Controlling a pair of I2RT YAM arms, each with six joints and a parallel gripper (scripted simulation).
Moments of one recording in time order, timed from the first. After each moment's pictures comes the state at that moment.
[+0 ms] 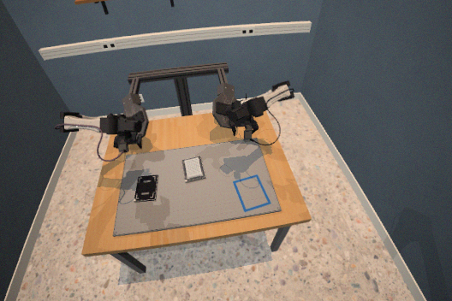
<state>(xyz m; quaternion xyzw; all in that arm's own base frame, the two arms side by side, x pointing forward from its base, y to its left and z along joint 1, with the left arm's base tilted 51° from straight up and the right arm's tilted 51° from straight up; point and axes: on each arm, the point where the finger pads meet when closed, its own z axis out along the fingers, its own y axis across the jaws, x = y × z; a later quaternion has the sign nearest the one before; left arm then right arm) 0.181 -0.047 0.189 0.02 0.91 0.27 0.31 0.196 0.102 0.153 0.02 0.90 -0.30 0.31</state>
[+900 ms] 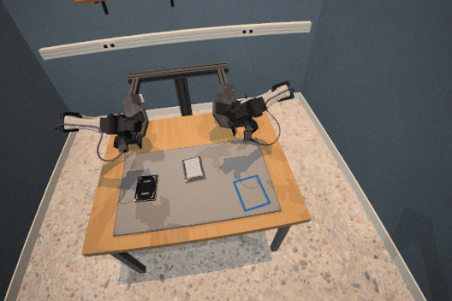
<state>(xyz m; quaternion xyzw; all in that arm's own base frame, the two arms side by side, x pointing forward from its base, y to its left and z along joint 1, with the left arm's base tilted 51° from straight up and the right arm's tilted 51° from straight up) 0.182 -0.048 0.188 0.01 0.91 0.27 0.31 0.196 0.102 0.153 0.02 0.90 -0.30 0.31</state>
